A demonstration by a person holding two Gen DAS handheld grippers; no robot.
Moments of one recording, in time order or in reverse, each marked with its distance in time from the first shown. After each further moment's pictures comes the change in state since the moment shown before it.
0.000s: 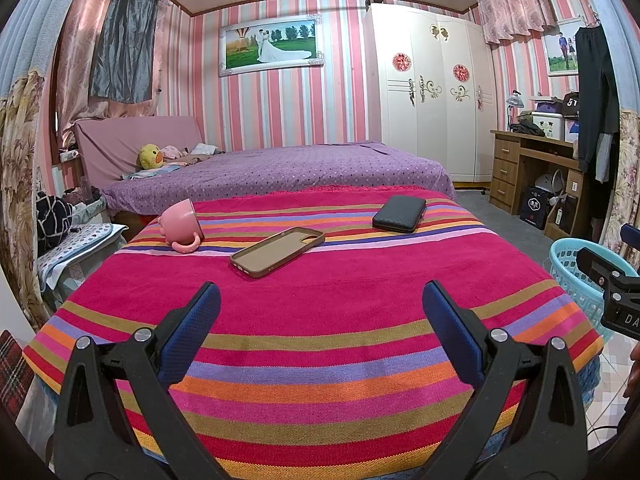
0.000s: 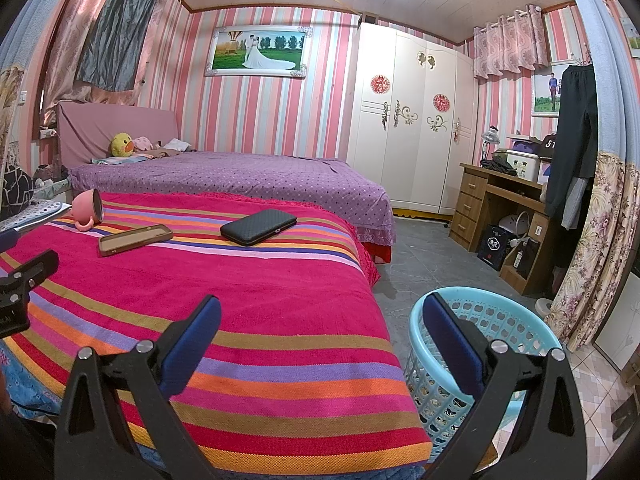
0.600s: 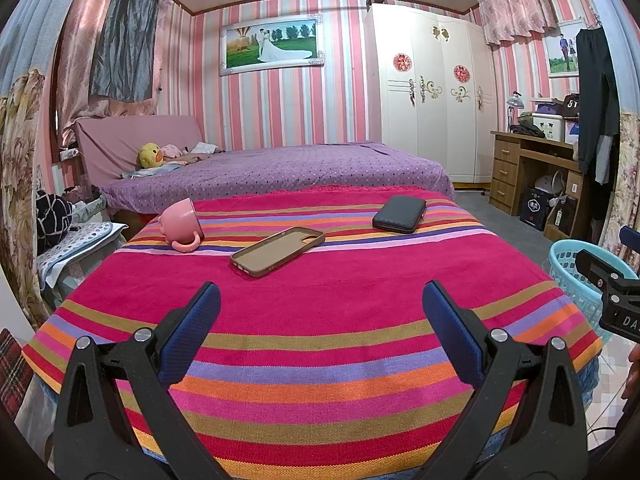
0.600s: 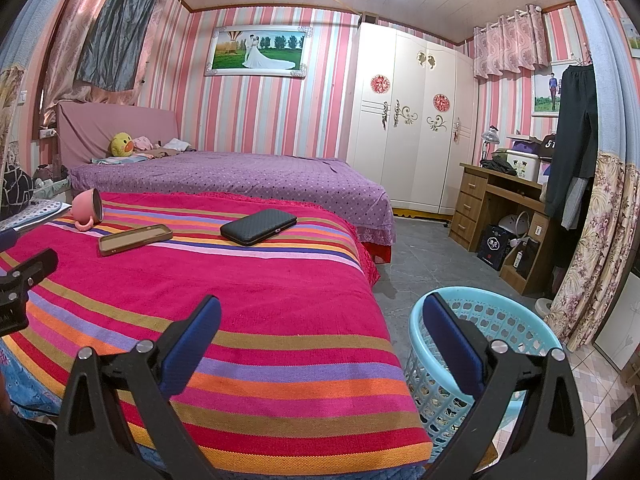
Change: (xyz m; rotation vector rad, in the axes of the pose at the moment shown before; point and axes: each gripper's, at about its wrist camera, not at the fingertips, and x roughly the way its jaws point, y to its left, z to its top) left arm 0.000 0.001 0.001 -0.003 0.000 0.000; right arm 0.000 0.000 0.000 0.000 0.000 0.000
